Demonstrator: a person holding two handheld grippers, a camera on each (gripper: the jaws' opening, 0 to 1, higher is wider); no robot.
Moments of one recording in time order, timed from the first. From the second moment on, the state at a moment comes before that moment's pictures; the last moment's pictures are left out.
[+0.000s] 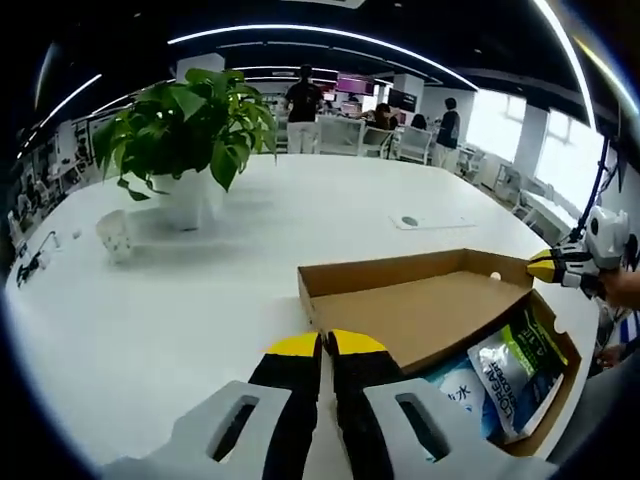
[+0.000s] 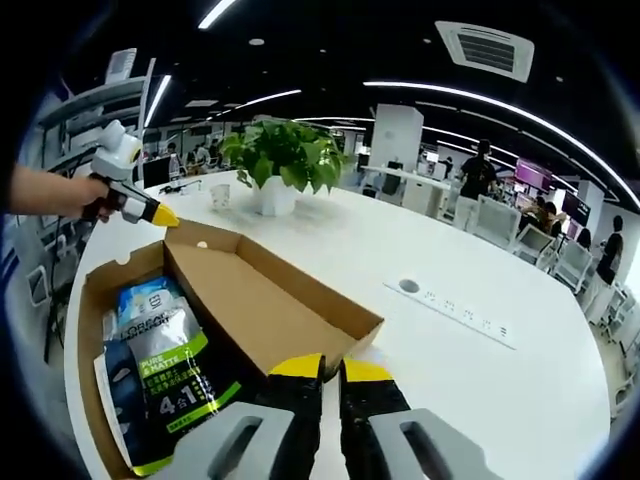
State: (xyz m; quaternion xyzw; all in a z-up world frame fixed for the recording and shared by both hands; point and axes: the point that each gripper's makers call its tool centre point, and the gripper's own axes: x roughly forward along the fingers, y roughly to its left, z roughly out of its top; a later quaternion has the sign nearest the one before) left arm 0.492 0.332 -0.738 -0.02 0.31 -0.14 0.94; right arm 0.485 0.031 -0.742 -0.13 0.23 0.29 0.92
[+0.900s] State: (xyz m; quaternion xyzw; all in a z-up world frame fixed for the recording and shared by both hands) left arm 0.455 0.325 -0.711 0.03 0.29 -0.15 0.94; right arm 0.446 0.038 -0.723 -0.09 0.24 0.32 0.91
